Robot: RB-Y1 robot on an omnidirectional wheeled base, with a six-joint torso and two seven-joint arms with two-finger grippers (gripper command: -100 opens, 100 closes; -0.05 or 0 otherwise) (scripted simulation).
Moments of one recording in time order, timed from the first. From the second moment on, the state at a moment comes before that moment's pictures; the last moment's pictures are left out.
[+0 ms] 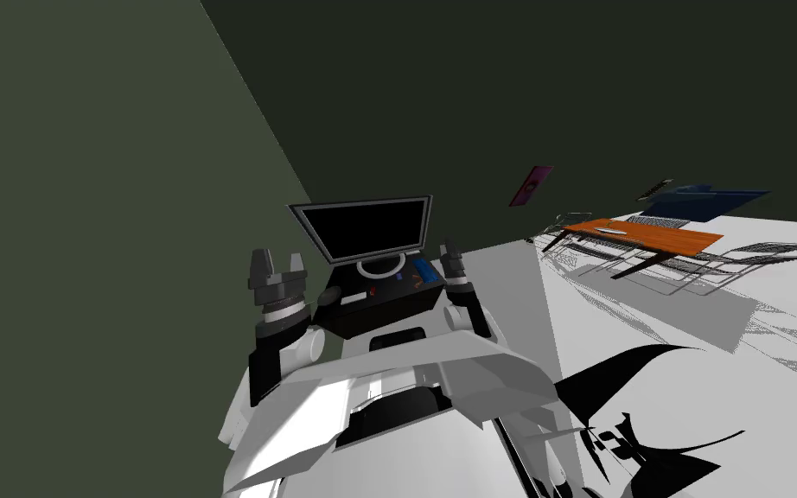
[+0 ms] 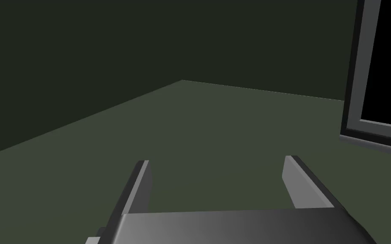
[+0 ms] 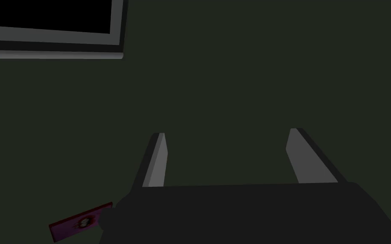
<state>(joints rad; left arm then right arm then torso) 0.45 0.05 0.05 -2.29 0.01 -0.55 -0.03 0.48 -0.02 0.06 -2.26 0.08 -0.38 0.16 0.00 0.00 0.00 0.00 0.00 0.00</state>
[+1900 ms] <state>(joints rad) 0.28 0.29 0.13 -1.83 0.29 -0.12 0.07 0.48 -0.02 0.06 -2.26 0.08 -0.38 0.16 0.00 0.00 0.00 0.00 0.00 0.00</state>
